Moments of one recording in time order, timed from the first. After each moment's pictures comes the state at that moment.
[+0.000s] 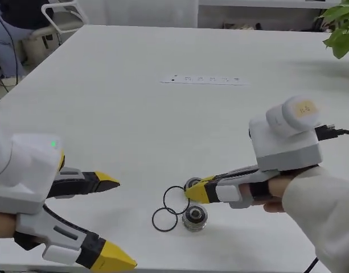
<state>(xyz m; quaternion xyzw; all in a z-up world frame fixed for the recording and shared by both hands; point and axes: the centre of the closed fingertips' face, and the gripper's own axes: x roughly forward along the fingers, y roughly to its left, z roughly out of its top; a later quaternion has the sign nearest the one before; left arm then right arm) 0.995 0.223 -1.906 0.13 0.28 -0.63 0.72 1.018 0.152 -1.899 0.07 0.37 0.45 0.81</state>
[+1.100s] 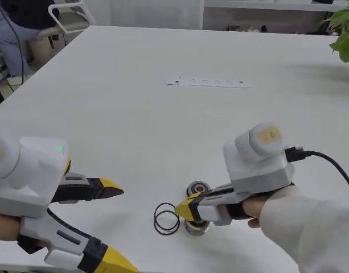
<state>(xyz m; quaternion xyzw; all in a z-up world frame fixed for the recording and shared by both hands) 0.991 0.223 -1.911 0.12 0.29 -0.63 0.71 1.022 0.170 -1.938 0.02 0.38 0.44 0.81</state>
